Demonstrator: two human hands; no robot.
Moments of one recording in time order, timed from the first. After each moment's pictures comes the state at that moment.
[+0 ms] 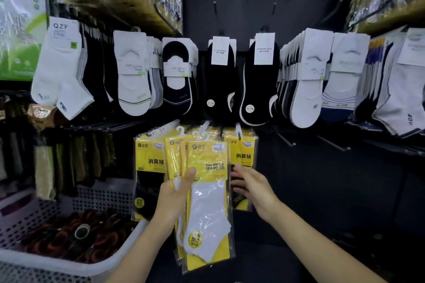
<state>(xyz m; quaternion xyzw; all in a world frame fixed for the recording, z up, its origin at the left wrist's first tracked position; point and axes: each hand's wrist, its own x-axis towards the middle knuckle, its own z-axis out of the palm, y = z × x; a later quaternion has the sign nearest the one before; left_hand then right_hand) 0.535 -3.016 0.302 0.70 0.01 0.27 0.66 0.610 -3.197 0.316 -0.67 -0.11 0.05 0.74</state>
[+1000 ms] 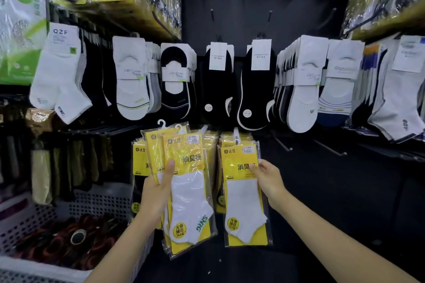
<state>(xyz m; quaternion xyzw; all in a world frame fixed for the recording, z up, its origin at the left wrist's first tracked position) 0.539 -2.991 0.317 0.72 0.05 0.34 0.61 0.644 -3.223 0.328 -0.70 -0.10 -0.07 0.71</state>
